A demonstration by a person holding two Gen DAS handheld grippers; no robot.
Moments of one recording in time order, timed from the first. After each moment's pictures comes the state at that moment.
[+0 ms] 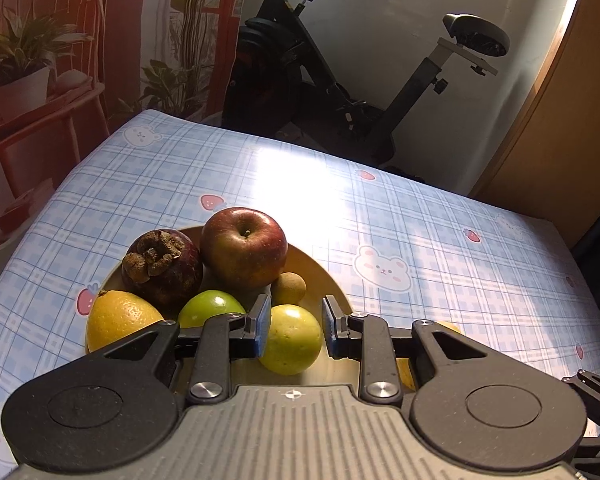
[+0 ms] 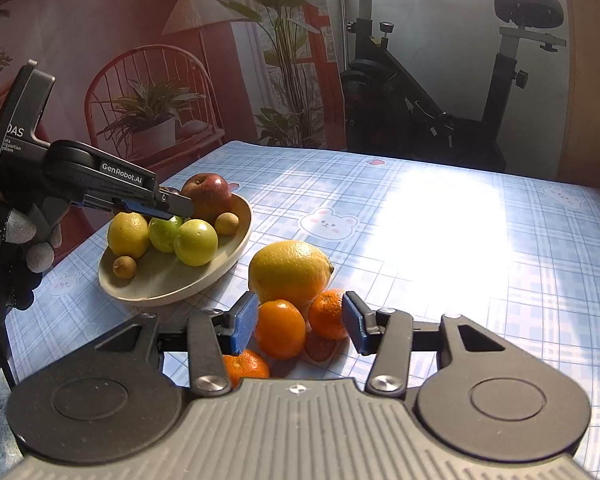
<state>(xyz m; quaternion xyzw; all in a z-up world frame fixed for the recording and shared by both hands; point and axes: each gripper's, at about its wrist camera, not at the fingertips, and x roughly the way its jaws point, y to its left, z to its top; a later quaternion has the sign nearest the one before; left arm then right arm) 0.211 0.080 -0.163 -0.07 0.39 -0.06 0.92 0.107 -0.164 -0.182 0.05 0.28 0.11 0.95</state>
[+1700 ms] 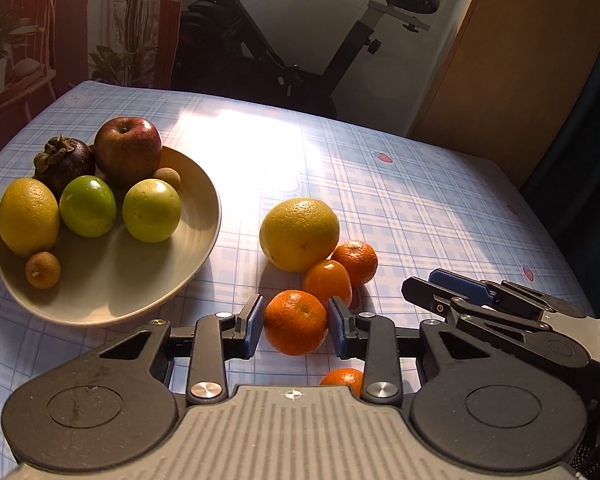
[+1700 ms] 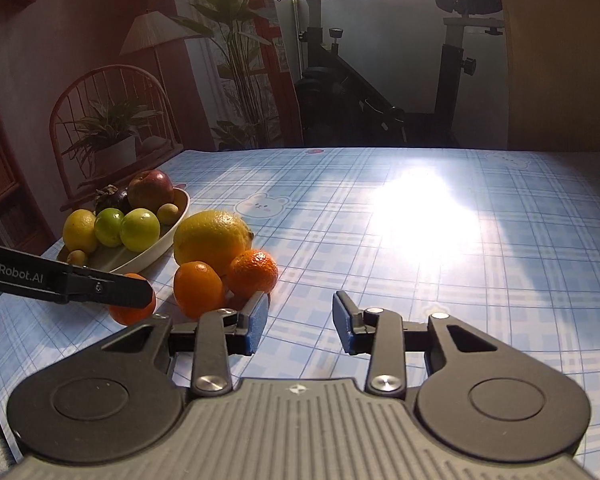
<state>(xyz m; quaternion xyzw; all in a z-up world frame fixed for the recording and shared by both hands) 0.129 0.002 -0.188 -0.07 0.40 -0.11 0.91 0.092 -0.216 -0.210 0.09 0.25 0.07 0.96</state>
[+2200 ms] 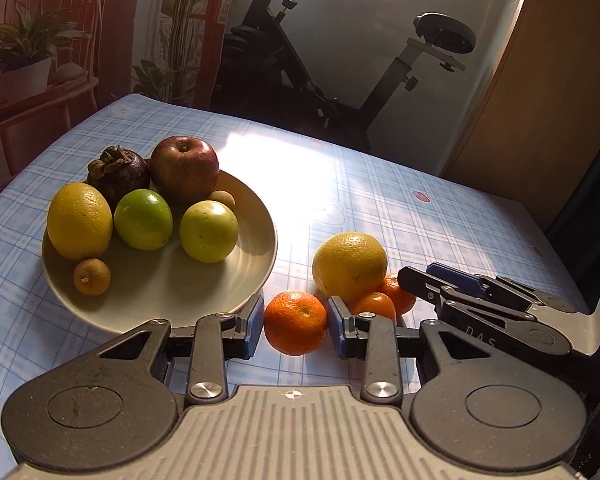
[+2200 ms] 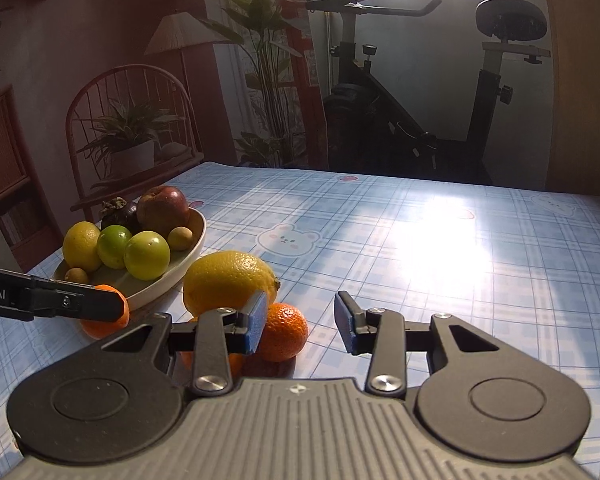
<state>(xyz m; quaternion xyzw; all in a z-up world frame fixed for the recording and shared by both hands) 0.125 0.027 -0.185 -0.09 0.37 -0.06 0.92 0.134 -0.194 -0.211 0.04 0.22 0.10 0.97</state>
